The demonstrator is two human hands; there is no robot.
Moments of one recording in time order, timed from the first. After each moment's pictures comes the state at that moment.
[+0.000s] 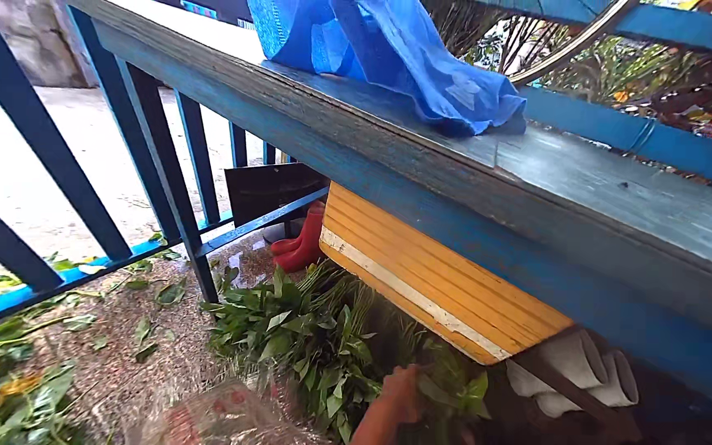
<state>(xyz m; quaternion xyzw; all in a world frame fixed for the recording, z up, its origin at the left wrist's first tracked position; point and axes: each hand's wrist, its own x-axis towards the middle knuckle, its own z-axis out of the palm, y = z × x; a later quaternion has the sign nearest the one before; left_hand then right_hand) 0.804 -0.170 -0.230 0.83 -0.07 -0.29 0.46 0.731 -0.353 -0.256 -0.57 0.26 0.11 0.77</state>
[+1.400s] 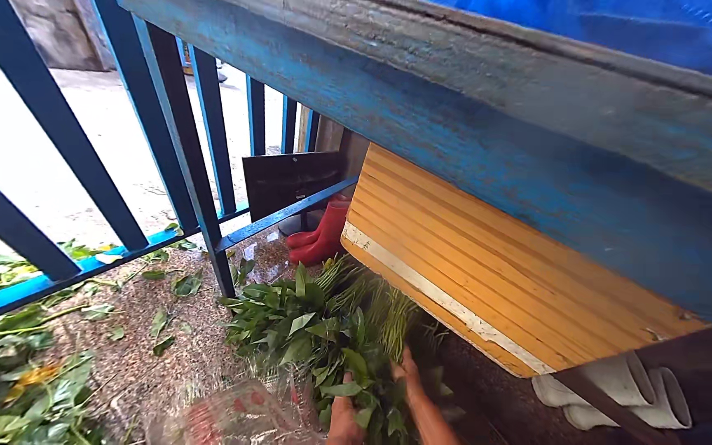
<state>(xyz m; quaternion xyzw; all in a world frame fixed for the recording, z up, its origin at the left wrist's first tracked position) 0.739 -0.074 -0.344 0.69 0.24 -0.07 0.68 0.854 -0.210 -0.346 -0.86 0.04 0.12 0.49</state>
